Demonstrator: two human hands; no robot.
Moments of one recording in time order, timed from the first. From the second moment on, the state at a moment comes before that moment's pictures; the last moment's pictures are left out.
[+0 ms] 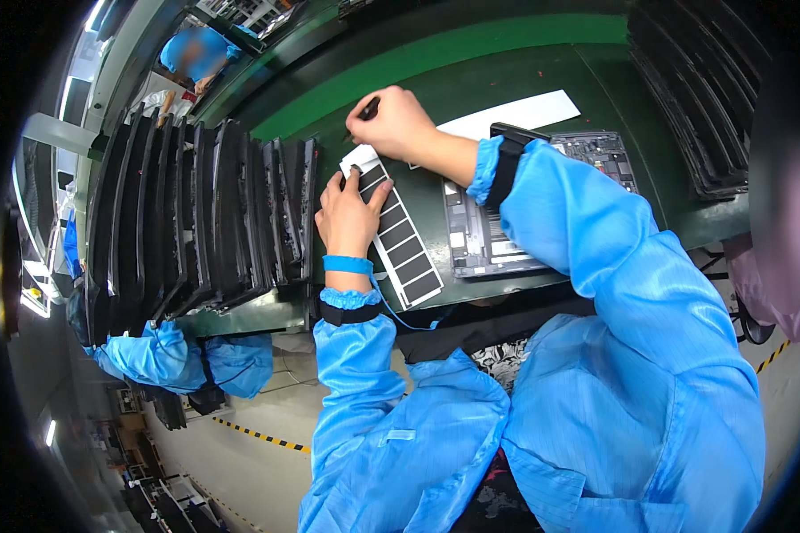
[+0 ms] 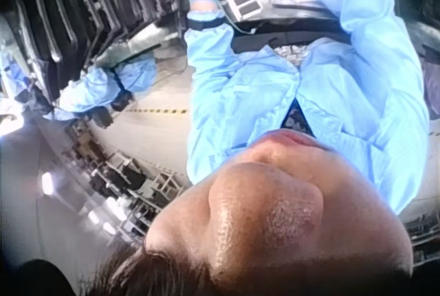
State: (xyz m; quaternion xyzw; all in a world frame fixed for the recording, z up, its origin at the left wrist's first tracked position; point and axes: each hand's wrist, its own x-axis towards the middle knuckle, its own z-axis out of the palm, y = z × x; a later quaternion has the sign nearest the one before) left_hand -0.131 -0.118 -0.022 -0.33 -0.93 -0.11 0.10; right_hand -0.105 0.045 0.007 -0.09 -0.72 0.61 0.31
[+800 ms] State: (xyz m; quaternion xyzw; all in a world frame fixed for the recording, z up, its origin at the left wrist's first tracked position) left_hand -0.131 -0.111 -0.027 -0.35 -0.92 -0.15 0.09; right_hand -0.110 0.049 -0.007 -0.16 -0.84 0.46 0.25
